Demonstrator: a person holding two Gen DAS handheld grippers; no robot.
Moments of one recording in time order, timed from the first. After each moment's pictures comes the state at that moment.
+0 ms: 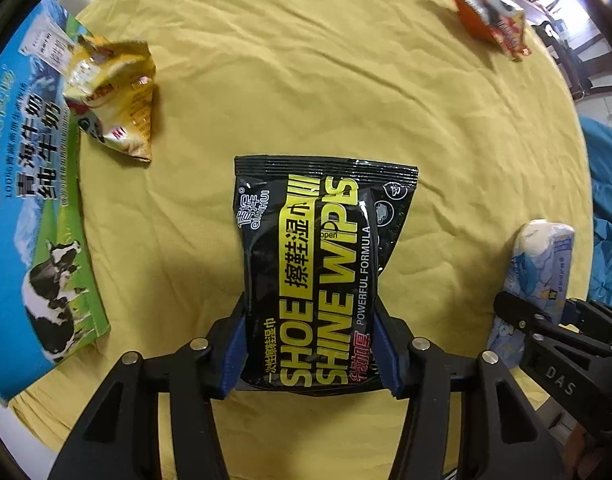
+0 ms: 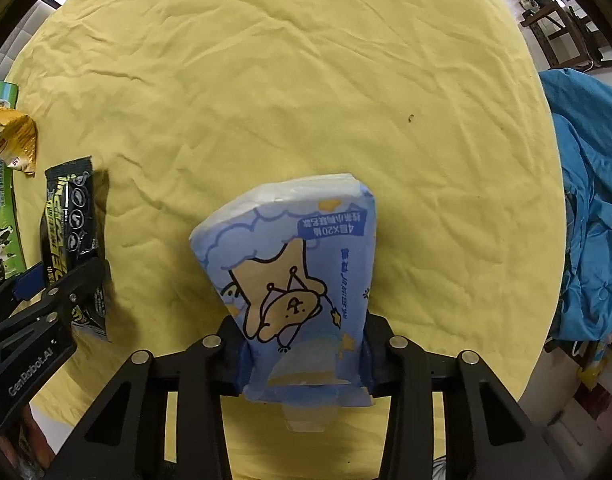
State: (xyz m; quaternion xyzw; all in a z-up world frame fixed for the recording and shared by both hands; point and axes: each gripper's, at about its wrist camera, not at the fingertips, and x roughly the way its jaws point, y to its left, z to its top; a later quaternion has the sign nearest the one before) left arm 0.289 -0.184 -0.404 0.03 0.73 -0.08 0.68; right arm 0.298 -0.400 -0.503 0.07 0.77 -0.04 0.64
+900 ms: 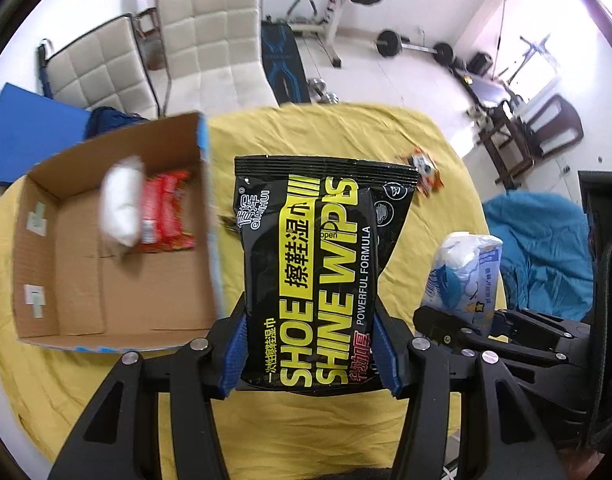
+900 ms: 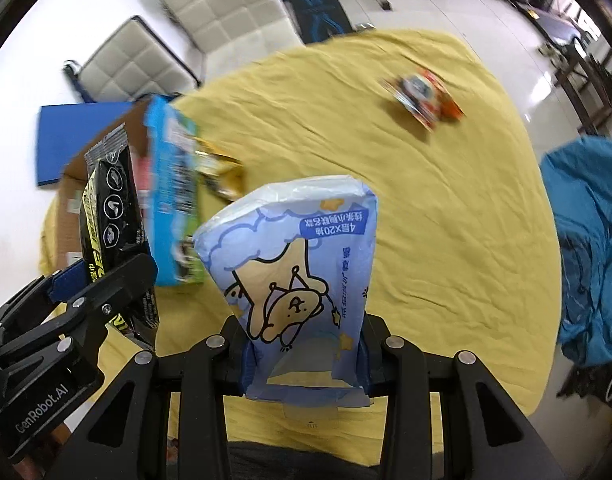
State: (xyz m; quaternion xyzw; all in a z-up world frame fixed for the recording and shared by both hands) left arm 0.265 -0.065 -0.208 -0.04 0.60 -0.11 0.79; right arm 0.266 -0.301 -0.305 0.12 0.67 0.05 0.73
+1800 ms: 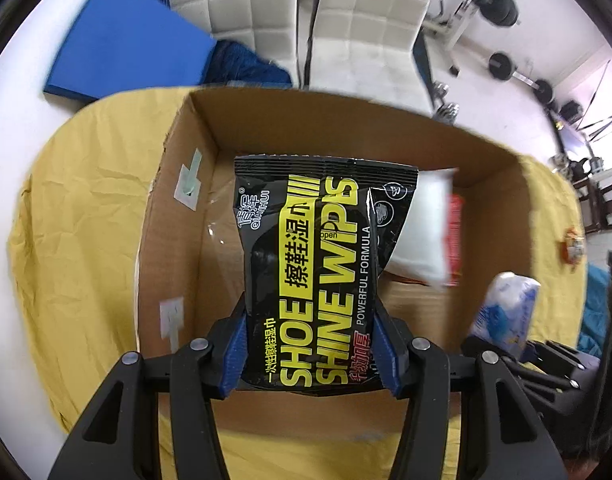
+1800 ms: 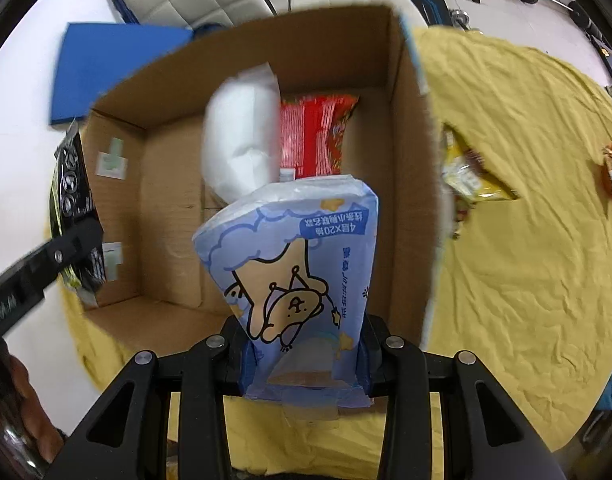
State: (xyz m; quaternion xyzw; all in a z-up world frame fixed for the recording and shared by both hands) left arm 0.339 0.203 -0.298 -0.08 0.66 0.03 0.75; right arm 0.347 -0.047 -0.368 0.06 0.71 0.14 0.69
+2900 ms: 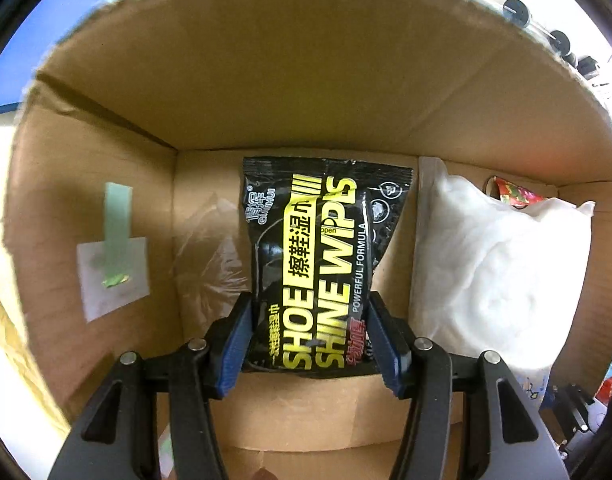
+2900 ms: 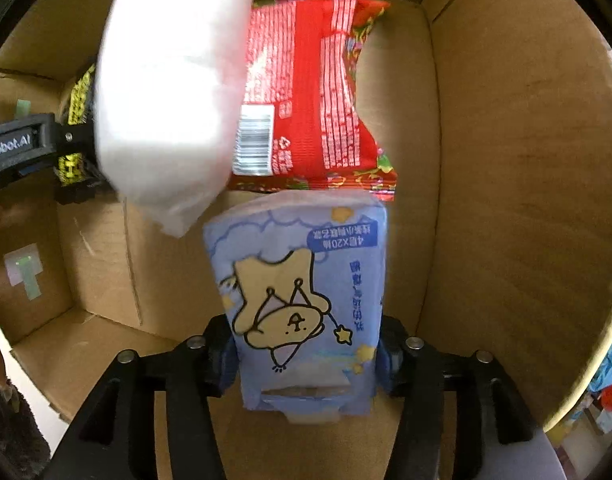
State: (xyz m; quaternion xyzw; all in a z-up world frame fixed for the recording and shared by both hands) left arm 0.388 0.210 -0.388 -0.04 0.73 0.01 0.68; right arm 0.375 0.011 -0.485 -0.01 0.78 0.07 0.62
